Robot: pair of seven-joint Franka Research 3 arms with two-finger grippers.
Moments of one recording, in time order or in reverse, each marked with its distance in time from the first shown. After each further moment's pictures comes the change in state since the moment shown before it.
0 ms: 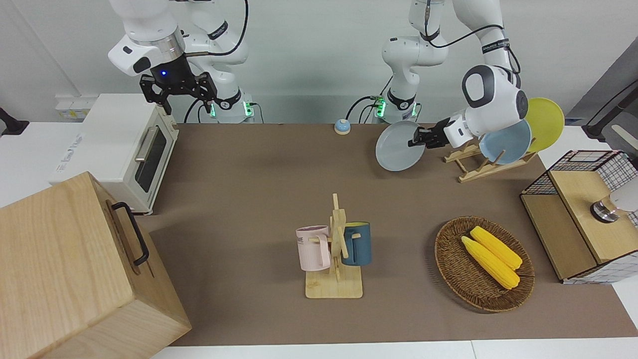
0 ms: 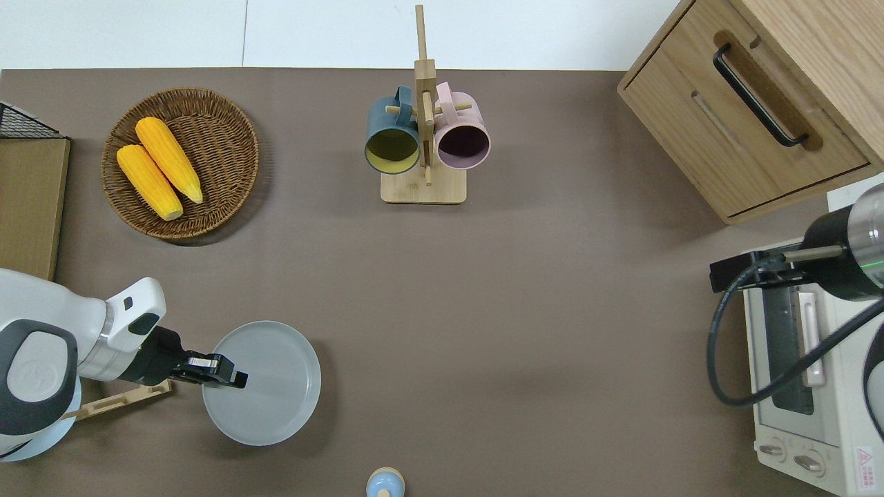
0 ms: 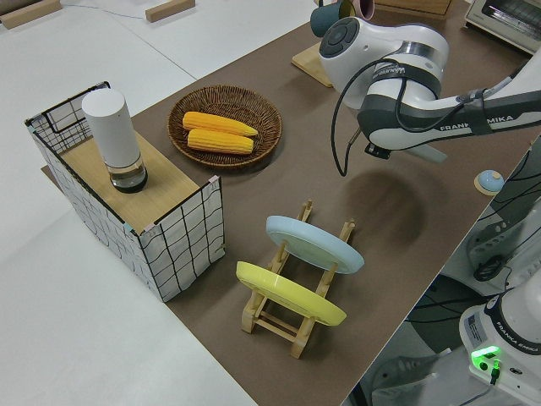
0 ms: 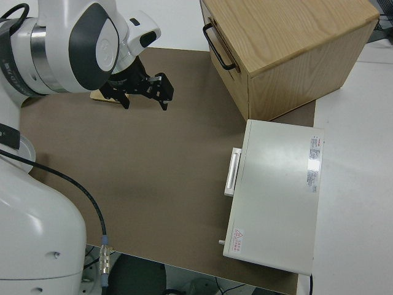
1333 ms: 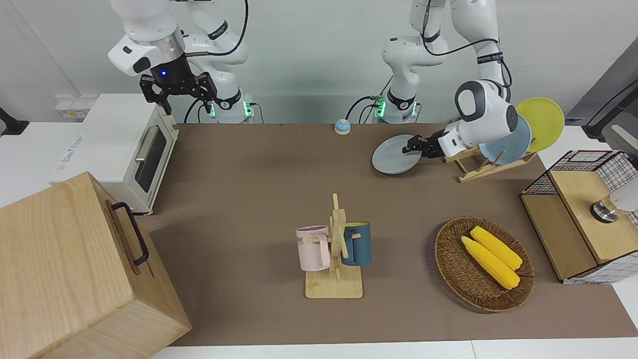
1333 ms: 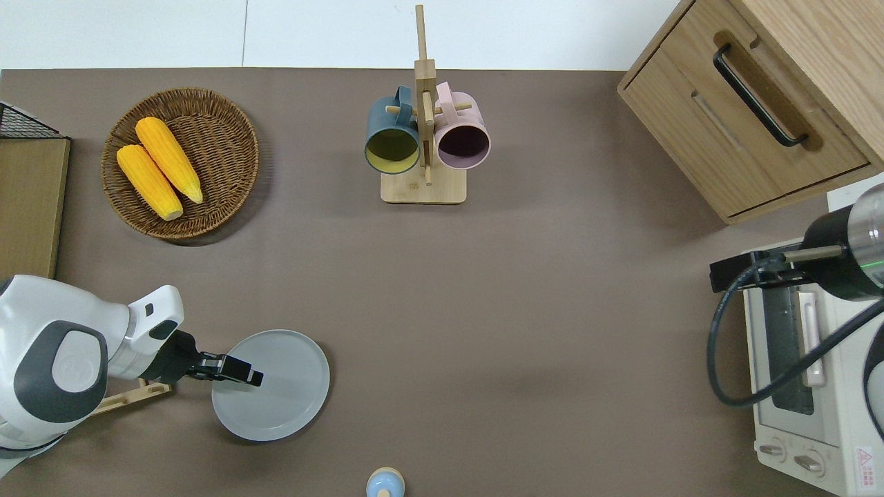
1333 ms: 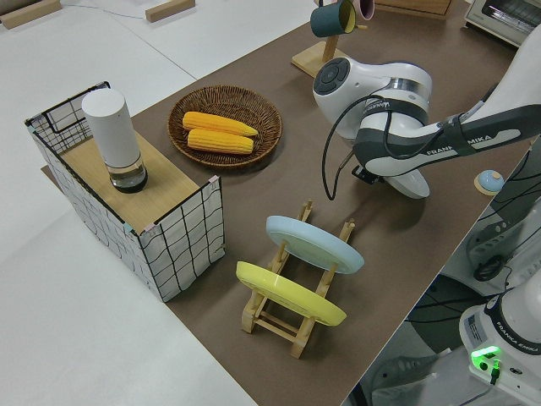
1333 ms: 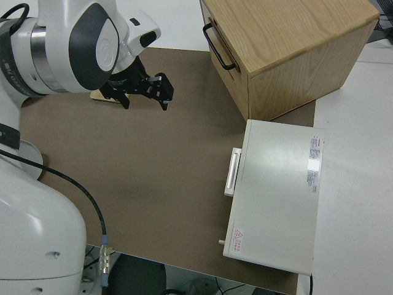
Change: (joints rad) left arm 0.000 0.064 0.002 -0.049 -0.008 0.100 0.109; right arm 0.000 0.000 0.000 0.000 0.000 0.000 0.000
